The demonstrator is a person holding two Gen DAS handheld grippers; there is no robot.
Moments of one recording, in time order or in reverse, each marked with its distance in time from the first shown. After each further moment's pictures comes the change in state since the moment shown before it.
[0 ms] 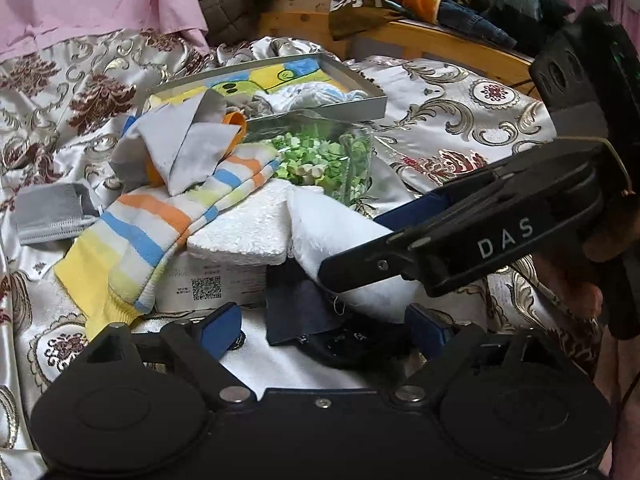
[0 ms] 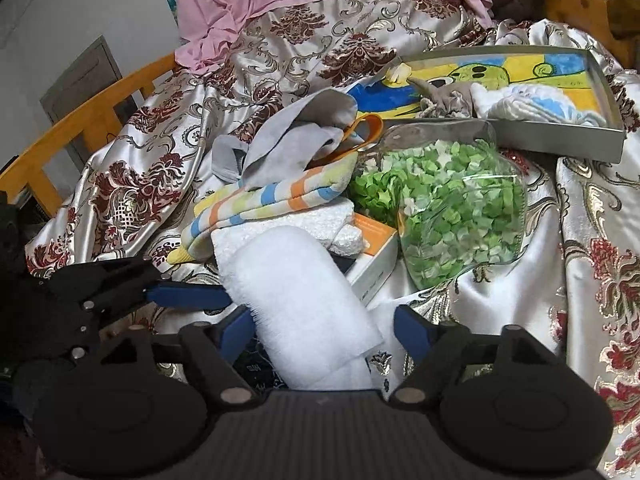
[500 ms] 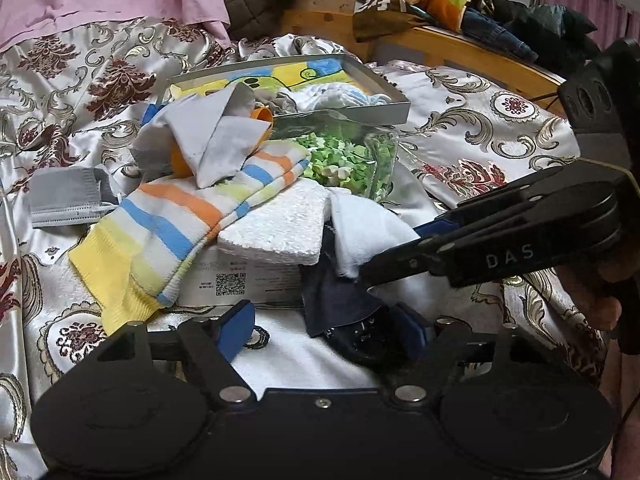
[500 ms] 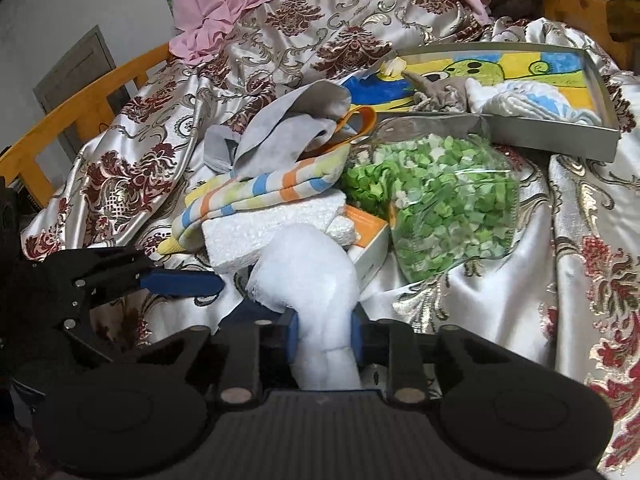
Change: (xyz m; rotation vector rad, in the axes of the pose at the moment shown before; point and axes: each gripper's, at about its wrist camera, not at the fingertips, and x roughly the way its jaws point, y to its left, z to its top) left arm -0.001 0.015 0.001 -0.058 -0.002 0.021; right arm -0.001 0.002 -0.001 -0.012 0.020 -0.041
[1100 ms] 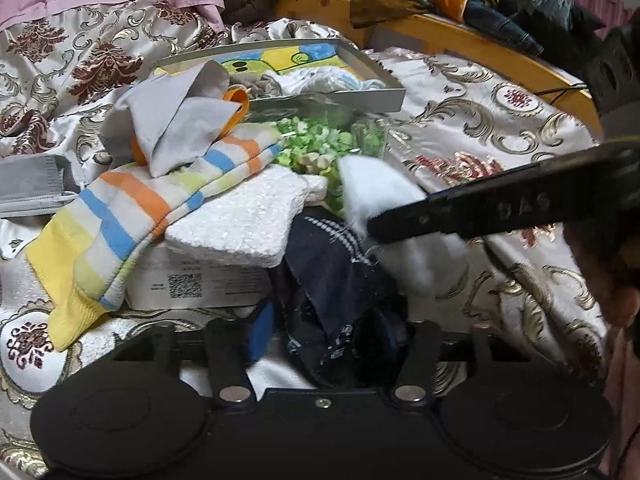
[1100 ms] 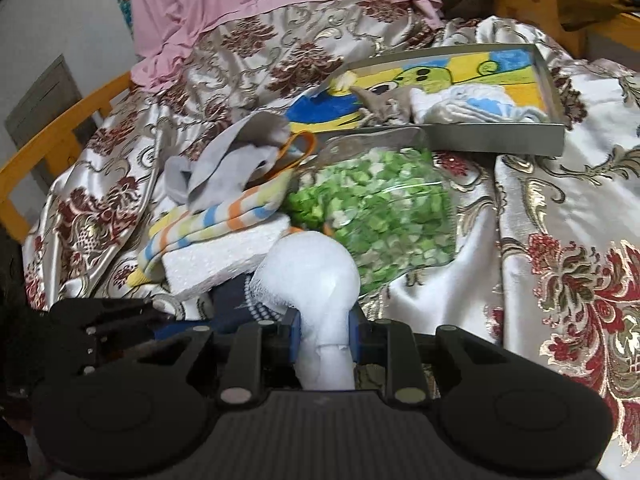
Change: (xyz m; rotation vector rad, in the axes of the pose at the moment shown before) left arm 0.029 -0.015 0.003 -0.023 0.033 -0.012; right arm -0.014 -0.025 0.006 0.098 -0.042 -0.069
